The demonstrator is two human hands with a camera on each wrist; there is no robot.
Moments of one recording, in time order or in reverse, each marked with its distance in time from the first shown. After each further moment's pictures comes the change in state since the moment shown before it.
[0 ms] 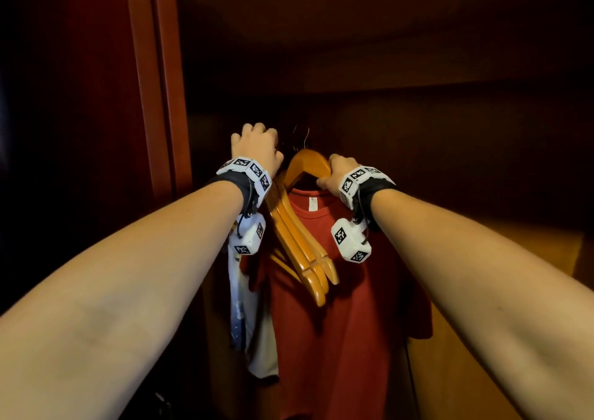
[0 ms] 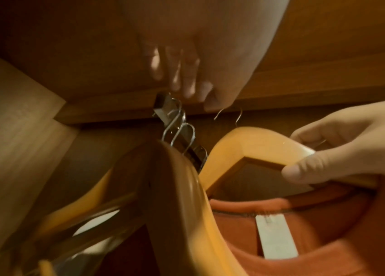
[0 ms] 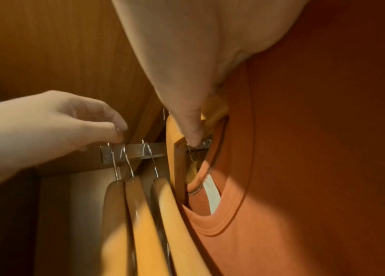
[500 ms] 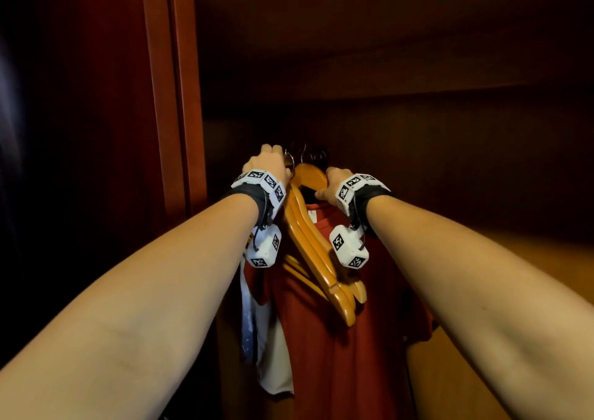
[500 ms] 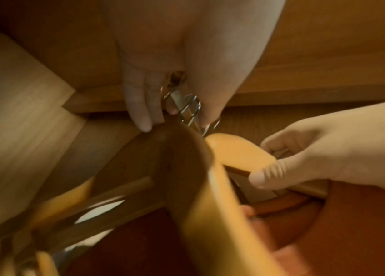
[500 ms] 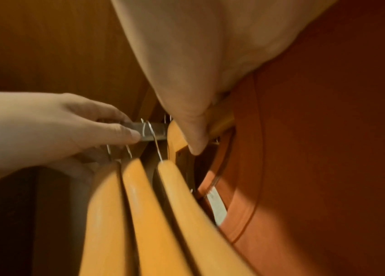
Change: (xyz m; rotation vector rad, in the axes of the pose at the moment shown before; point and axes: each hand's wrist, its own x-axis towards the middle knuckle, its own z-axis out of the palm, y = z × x) left_hand 0.009 -0.015 0.029 -0.075 -0.169 -0.152; right_hand 0.039 -0.028 0.031 -0.034 -0.110 -0.023
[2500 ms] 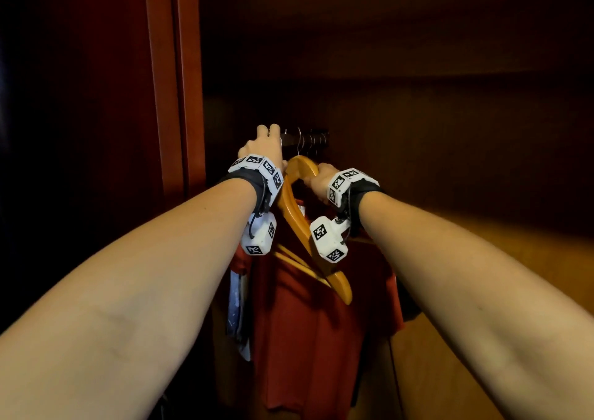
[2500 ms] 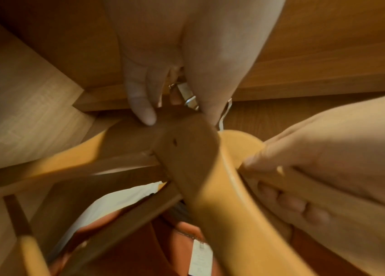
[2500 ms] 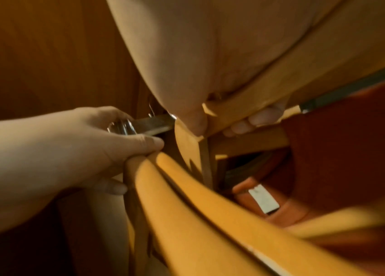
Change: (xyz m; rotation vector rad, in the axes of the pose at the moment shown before) left_hand -0.012 -0.006 0.002 -0.020 -0.018 -0.018; right_hand 0.002 -0.018 0.037 0.287 -0.056 0.142
